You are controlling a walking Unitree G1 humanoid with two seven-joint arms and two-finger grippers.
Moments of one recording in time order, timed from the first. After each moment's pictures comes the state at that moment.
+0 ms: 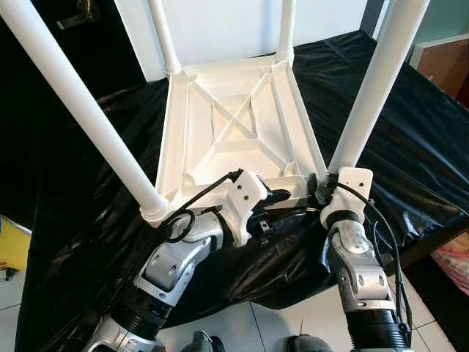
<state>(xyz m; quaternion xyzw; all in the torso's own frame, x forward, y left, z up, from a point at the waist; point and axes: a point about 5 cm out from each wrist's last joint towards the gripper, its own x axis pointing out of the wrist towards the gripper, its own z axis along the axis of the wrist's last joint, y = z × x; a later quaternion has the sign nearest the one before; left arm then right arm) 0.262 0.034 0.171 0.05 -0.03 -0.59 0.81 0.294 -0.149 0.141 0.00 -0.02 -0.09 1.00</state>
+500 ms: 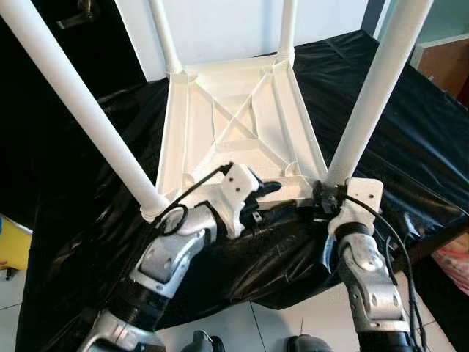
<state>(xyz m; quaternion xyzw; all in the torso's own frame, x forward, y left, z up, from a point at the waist) 0.285 0.051 0.176 0.07 -0.04 -0.55 0.83 0.269 -0.161 0.136 -0.01 -0.03 -0.07 1.00</state>
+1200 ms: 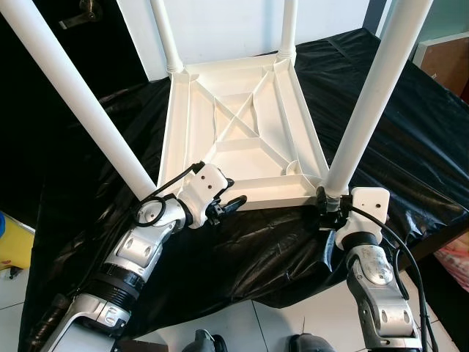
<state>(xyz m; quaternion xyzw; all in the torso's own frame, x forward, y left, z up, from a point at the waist) 0.314 0.099 0.148 0.19 0.02 -0.47 0.86 0.257 -0.168 0.136 -0.03 -0.04 -0.06 1.00</state>
